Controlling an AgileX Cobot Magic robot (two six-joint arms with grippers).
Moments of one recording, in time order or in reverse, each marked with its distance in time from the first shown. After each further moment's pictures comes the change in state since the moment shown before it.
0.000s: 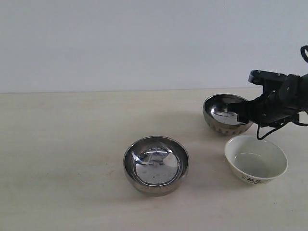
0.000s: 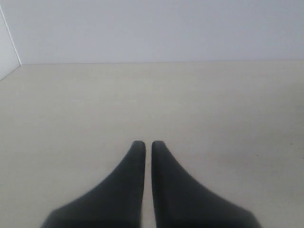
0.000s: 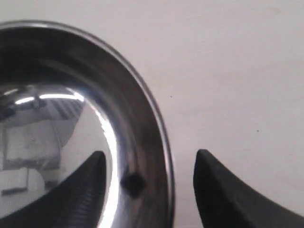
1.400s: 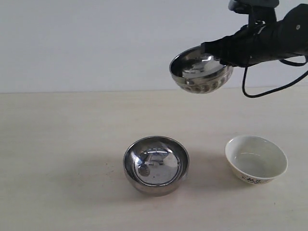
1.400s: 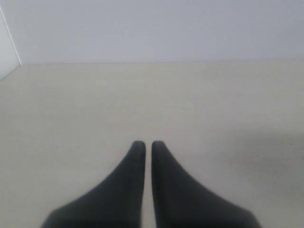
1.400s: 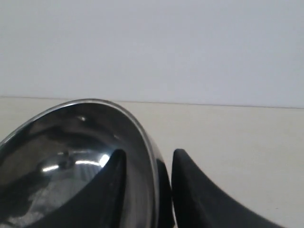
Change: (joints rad) left arm 0.000 0.000 0.000 0.000 0.000 0.000; right arm 0.202 -0.391 0.000 -0.002 0.031 -0.045
